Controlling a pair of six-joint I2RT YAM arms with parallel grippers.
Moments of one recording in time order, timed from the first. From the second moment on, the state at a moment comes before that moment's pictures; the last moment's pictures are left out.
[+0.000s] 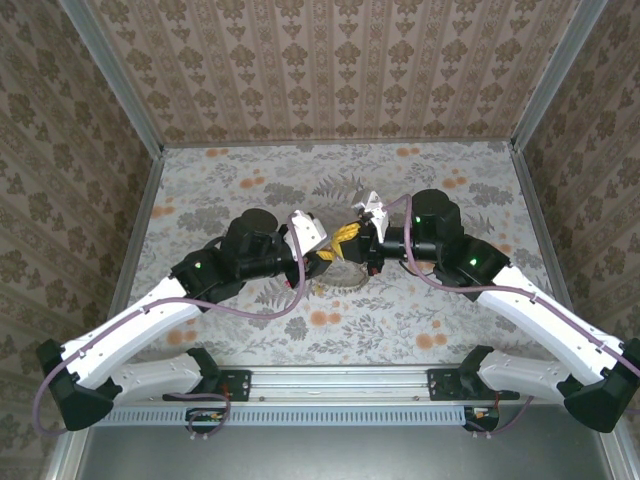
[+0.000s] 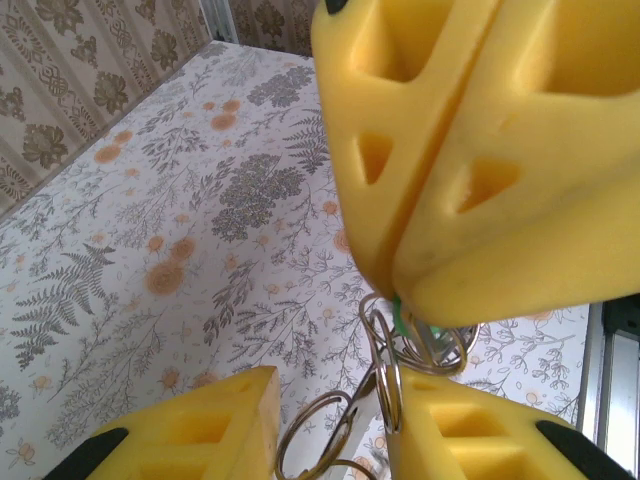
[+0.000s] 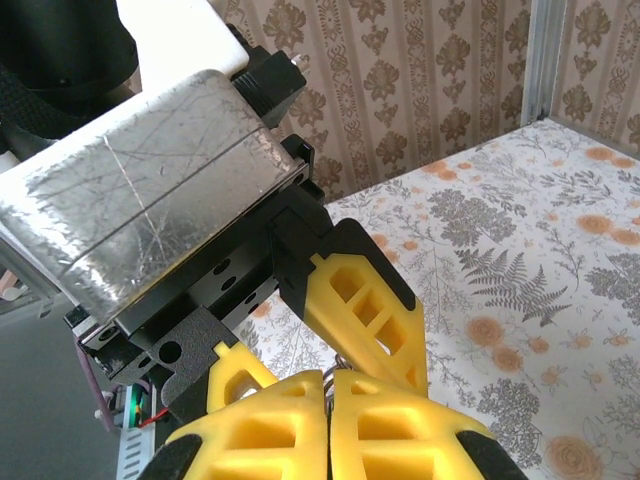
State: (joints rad) left arm -0.95 1.04 1.06 -0.48 0.19 0.17; right arm 0.71 1.07 1.08 -0.28 -0.52 0.06
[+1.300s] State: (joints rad) left arm -0.94 0.96 1.04 -0.46 0.28 0.25; right arm 0.68 1.05 1.07 -0.27 -0.53 0.08
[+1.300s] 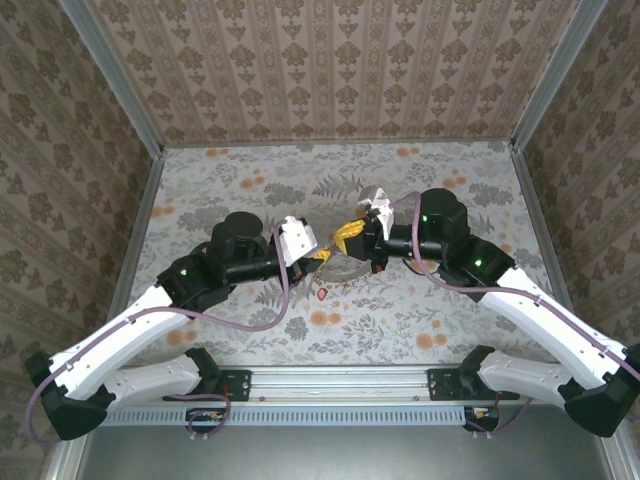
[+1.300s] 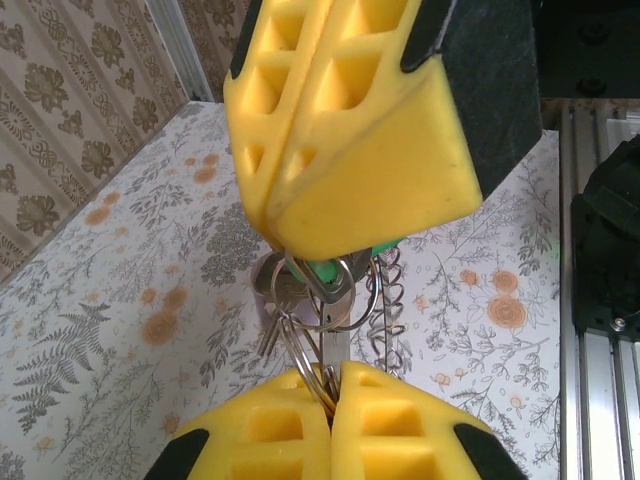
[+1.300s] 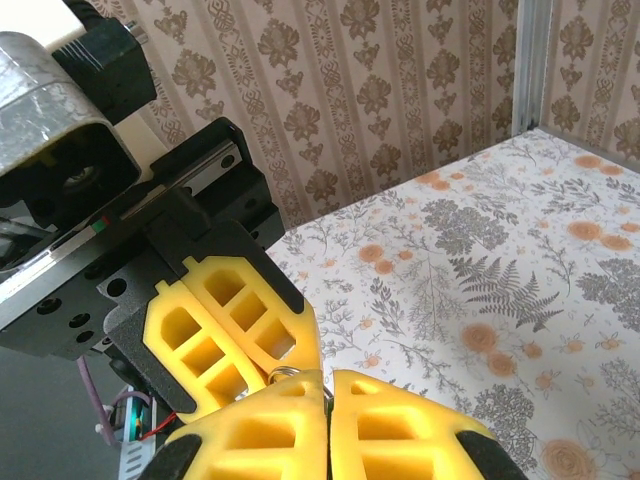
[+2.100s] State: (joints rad) left arm -0.94 0.92 1.02 -0.48 0.26 0.26; right arm 0.68 1.11 1.14 -0.38 -0.52 0.08
